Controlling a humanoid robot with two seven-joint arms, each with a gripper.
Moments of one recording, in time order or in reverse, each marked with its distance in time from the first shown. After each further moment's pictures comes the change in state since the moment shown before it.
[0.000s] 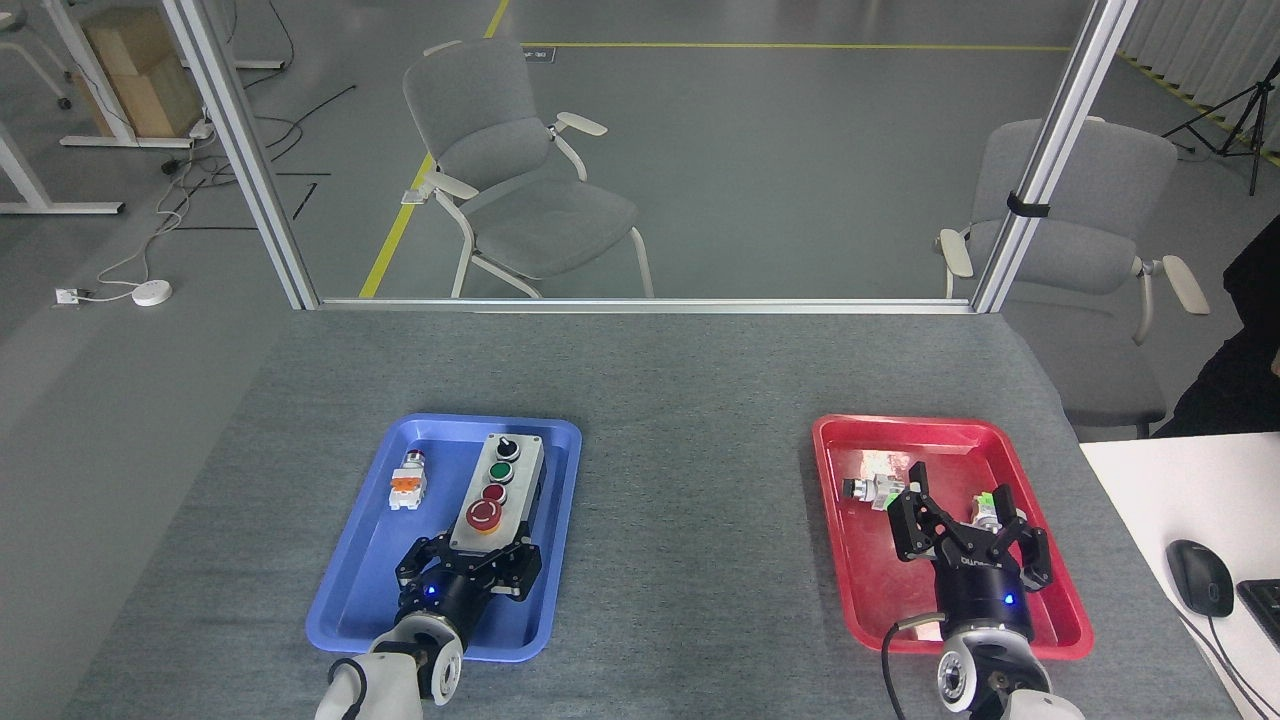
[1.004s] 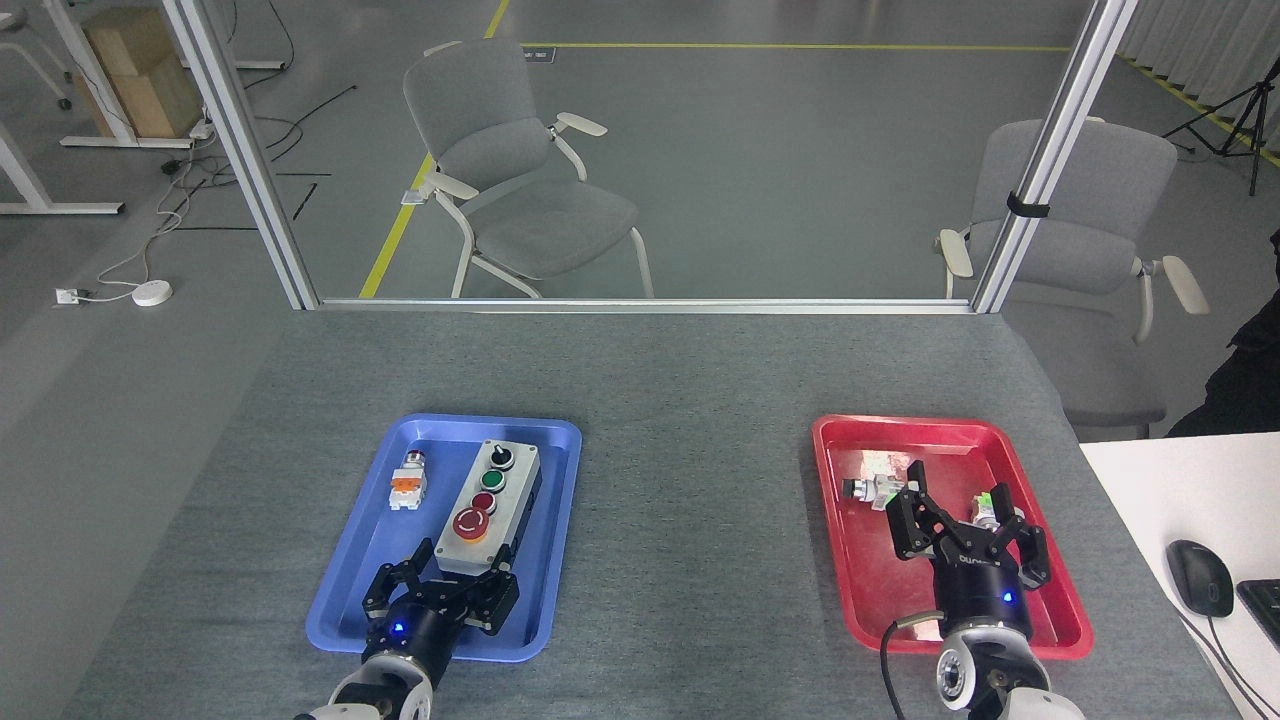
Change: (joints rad) left arm 0.149 0.033 0.039 -0.183 -0.007 -0.034 0.007; right arm -0.003 0.002 0.000 -0.001 0.000 0.000 -0.001
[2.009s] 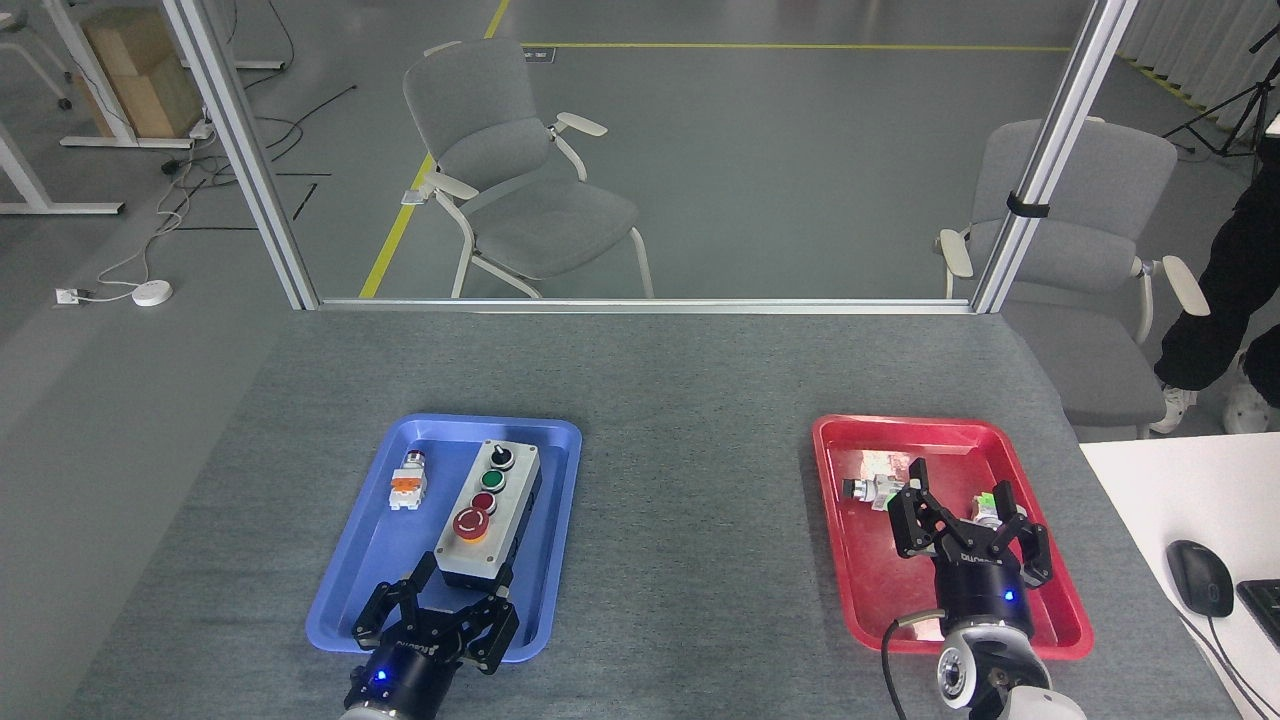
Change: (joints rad) left arm 0.212 0.004 0.007 -0.343 0.014 -0.060 -0.001; right arm -0.002 -0.002 0.000 0.000 0.001 0.002 -0.005
